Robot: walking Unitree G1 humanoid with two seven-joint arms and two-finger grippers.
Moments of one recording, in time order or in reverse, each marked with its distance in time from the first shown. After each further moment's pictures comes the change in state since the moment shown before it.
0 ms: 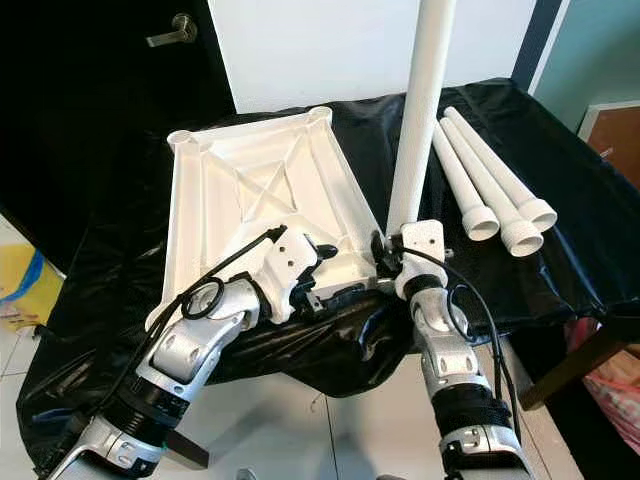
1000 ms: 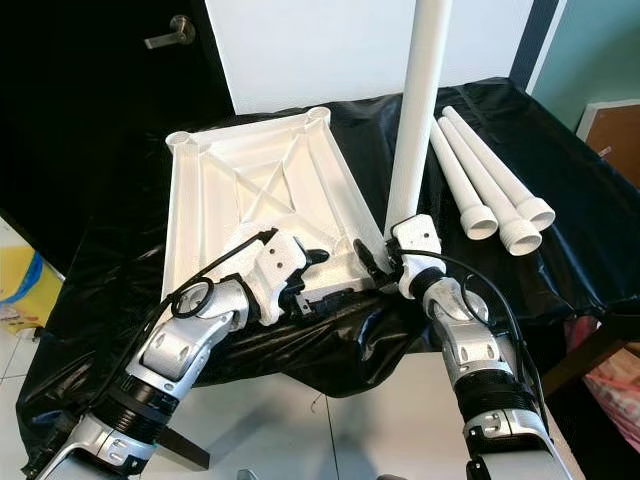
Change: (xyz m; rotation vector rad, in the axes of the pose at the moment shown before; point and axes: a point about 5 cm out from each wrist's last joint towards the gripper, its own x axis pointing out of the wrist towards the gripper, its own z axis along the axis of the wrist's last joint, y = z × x) left arm -0.008 0.002 -0.010 -0.008 0.027 -0.043; right arm 0.008 -0.009 0.001 -0.103 0.026 0.365
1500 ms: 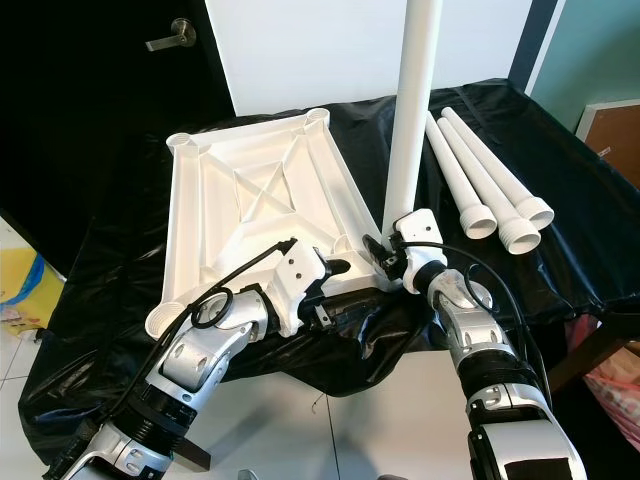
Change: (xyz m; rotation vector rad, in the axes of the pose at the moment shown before) left arm 0.014 -0.017 0.001 -0.046 -0.041 -0.037; right arm 0.007 -0.008 -0.005 0.021 0.019 0.015
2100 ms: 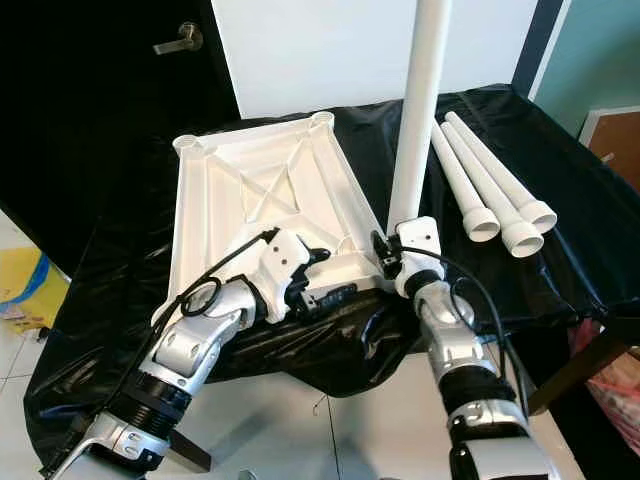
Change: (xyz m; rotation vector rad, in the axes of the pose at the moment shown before) left arm -0.013 0.031 -0.009 -0.006 0.041 0.109; right arm -0.002 0.017 -0.011 0.096 -0.003 -0.358
